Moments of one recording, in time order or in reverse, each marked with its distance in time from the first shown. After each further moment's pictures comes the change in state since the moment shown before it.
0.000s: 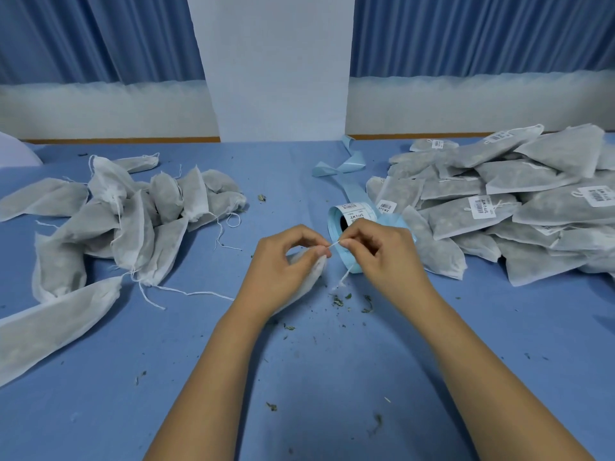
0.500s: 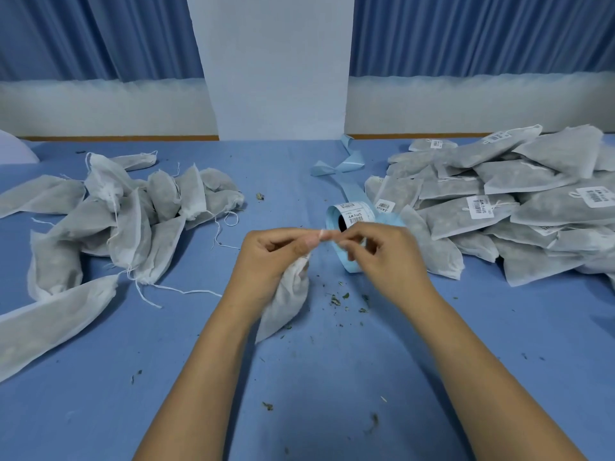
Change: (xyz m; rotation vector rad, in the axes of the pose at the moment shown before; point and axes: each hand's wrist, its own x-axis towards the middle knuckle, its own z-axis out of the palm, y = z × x) left_hand -0.009 0.018 -0.006 -0.529 -0.020 -0.070; right_hand 0.001 0.003 -0.001 -0.081 0.020 0.079
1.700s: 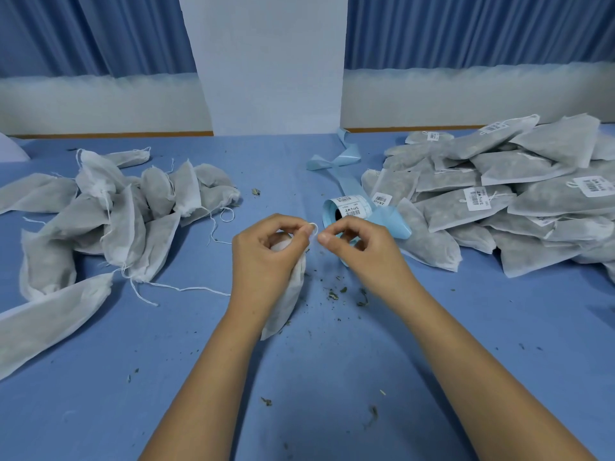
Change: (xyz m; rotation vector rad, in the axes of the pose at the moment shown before) left_hand 0.001 -0.003 0.013 0.362 0.327 0.131; right_hand -0.005 -0.010 0.010 0.368 -0.109 0.148
